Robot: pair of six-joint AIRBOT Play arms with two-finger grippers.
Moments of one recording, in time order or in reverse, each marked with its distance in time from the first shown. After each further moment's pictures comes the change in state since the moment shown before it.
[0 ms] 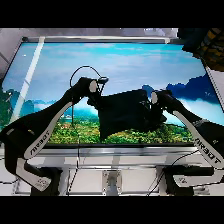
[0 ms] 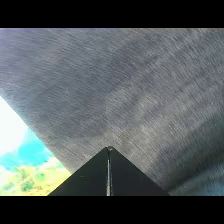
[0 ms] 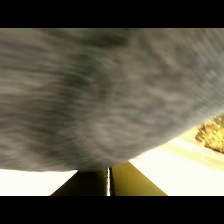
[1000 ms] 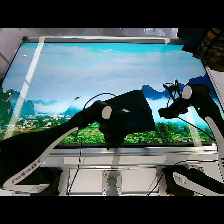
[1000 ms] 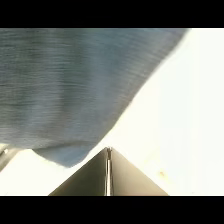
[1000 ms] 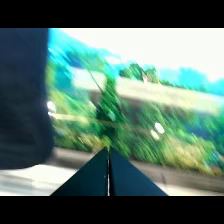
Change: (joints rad) left arm -0.330 0.187 -0.251 -0.222 -0.126 0.155; right arm -0.240 0.285 -0.014 -0.007 -0.193 -0.002
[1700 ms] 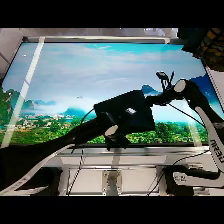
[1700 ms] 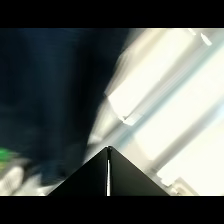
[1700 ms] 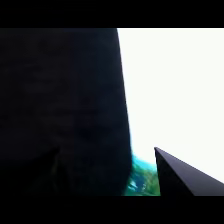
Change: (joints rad) left arm -0.151 0.119 -0.008 0.322 0.171 -0.318; right arm 0.003 -0.204 0.101 0.306 -0.278 -0.140
